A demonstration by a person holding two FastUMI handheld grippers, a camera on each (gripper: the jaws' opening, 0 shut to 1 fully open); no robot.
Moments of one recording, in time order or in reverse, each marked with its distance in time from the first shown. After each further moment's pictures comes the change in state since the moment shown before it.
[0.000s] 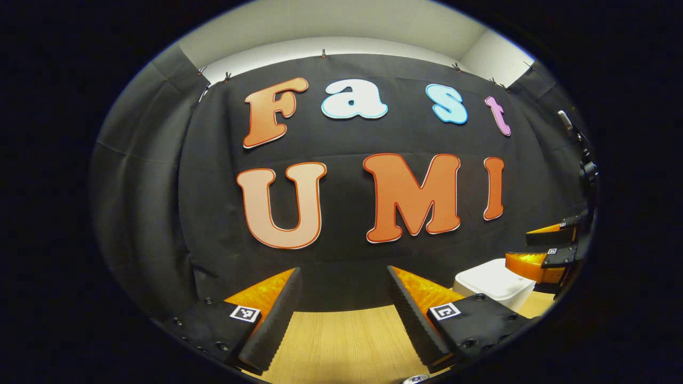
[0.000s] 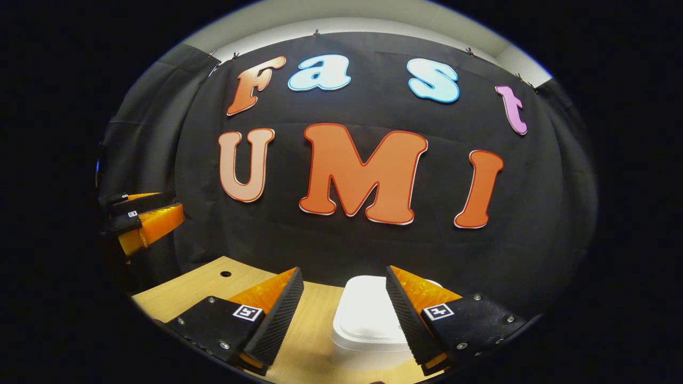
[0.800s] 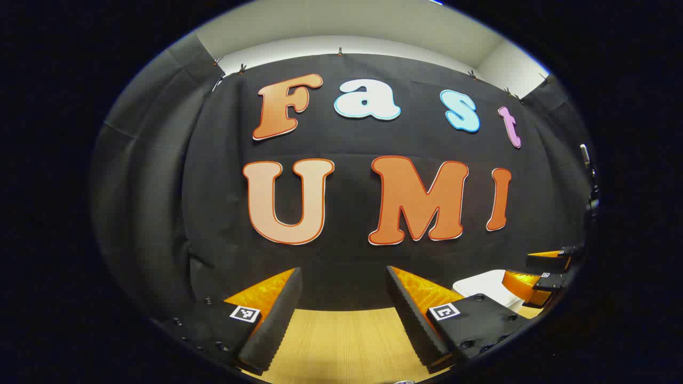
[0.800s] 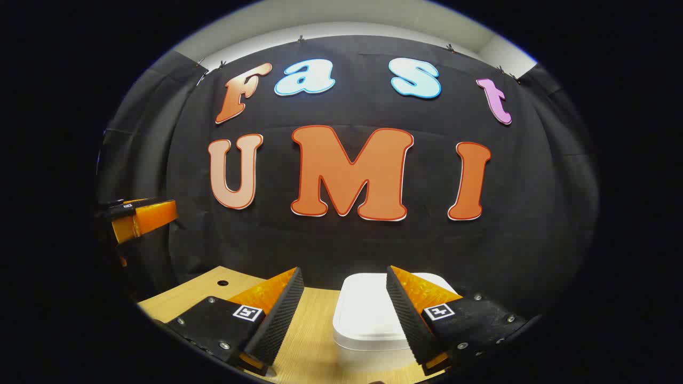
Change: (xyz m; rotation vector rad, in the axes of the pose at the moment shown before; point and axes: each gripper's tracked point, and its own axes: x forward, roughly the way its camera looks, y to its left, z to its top) left arm 0.005 0.008 -0.006 -0.084 0.014 0.023; right arm 0.005 0.004 -0.028 0.072 -0.031 -0.037
